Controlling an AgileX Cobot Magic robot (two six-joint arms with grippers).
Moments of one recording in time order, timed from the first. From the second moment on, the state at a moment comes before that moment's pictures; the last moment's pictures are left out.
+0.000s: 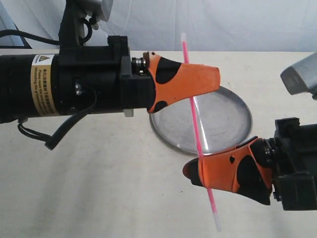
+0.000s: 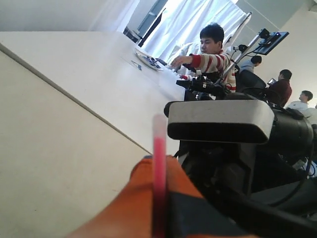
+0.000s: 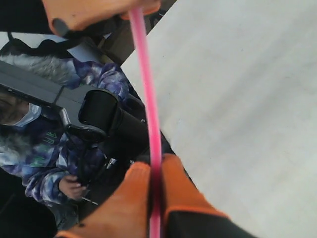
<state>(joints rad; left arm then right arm) -0.73 1.32 -0.77 1.13 -0.87 -1.57 0.21 0.92 -0.48 1.40 1.07 -1.00</state>
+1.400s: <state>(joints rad) -0.73 1.33 -0.77 1.00 -0.92 -1.40 0.21 0.92 -0.48 1.38 0.97 -1.00</state>
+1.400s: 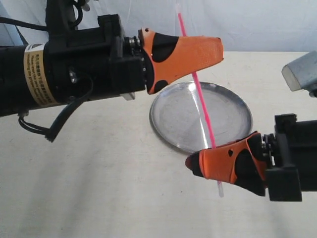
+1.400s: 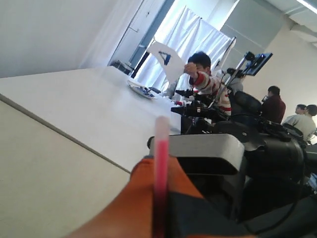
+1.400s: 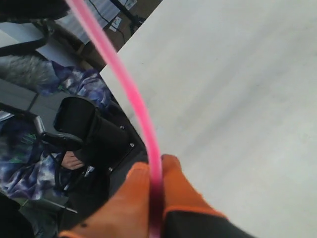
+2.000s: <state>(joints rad) -0.72 1.32 -0.78 1.38 -0.76 -1.47 0.21 0.73 -0.47 1.38 0.94 -1.00</state>
